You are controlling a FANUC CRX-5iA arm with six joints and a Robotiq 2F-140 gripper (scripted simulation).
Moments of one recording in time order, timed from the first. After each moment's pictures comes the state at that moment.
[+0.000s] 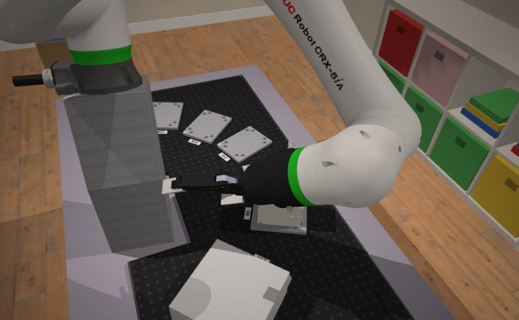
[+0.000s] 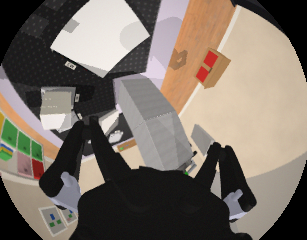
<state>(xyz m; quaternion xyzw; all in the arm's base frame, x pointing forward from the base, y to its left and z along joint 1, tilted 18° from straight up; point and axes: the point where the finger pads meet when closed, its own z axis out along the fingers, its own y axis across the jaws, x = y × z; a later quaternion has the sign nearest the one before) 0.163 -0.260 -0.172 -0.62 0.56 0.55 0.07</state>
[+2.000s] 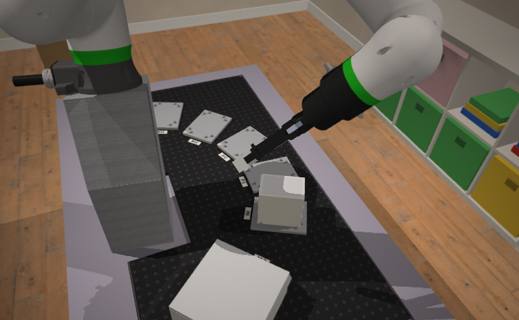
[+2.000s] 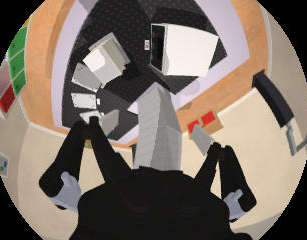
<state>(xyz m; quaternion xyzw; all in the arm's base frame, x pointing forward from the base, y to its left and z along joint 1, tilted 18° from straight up) 0.304 -0.203 -0.127 -0.83 0.35 0.40 0.14</state>
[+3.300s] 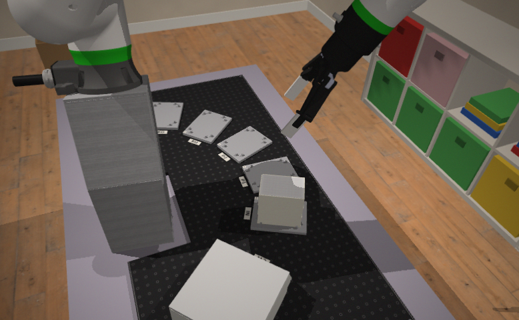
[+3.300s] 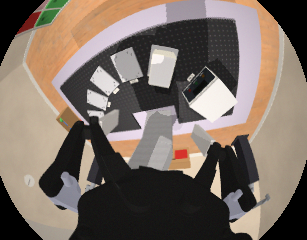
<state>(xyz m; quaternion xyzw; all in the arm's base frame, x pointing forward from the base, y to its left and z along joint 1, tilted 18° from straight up) 0.402 -0.113 -0.077 -0.93 0.11 0.28 0.19</state>
